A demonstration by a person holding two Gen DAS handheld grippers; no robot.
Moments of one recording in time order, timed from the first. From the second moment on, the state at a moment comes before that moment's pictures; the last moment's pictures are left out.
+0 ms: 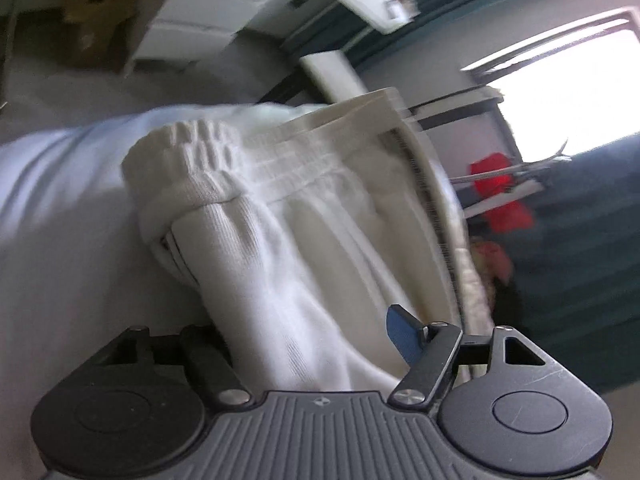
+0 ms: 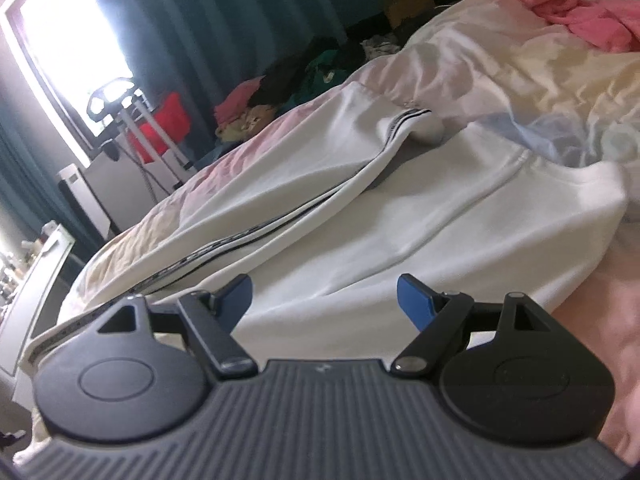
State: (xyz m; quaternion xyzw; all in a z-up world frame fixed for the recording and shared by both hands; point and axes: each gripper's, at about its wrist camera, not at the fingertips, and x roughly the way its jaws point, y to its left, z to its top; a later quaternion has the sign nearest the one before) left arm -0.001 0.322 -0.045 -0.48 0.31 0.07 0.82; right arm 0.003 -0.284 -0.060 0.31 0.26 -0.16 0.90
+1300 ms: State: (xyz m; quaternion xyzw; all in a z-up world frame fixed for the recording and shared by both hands) left arm -0.005 0.337 -0.060 -0.51 0.35 0.13 0.78; right arm -0.078 -0.410 -0.116 0.55 0.20 -0.33 0.74
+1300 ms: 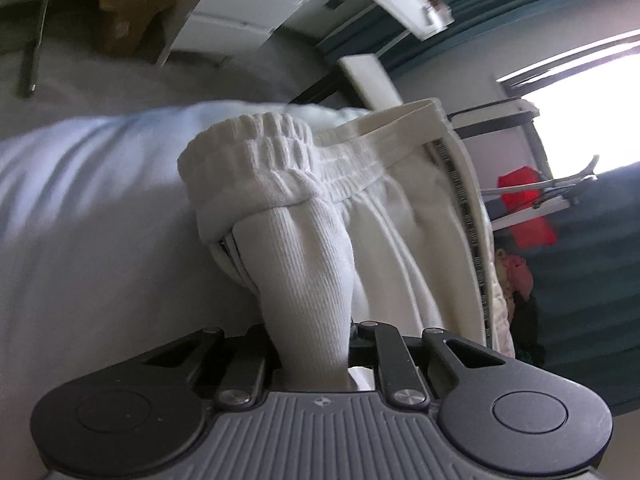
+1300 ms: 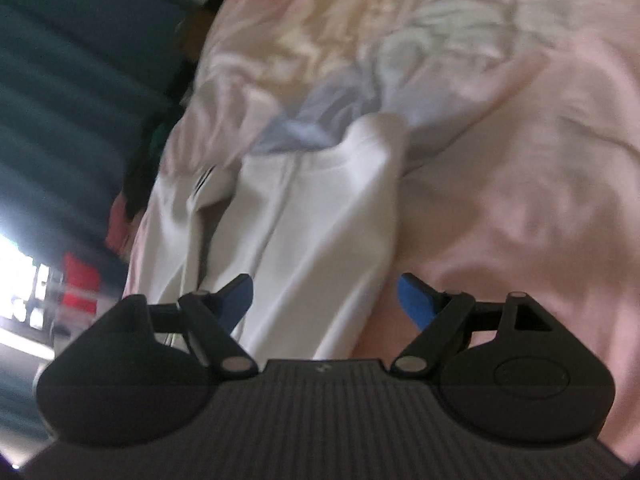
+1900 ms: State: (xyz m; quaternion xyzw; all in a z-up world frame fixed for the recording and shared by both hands) left arm 0.005 0.337 -0.071 -0.49 0.36 0.13 0.78; right arm -0.054 -0.433 -0.162 0.61 0.15 -0.32 0.70
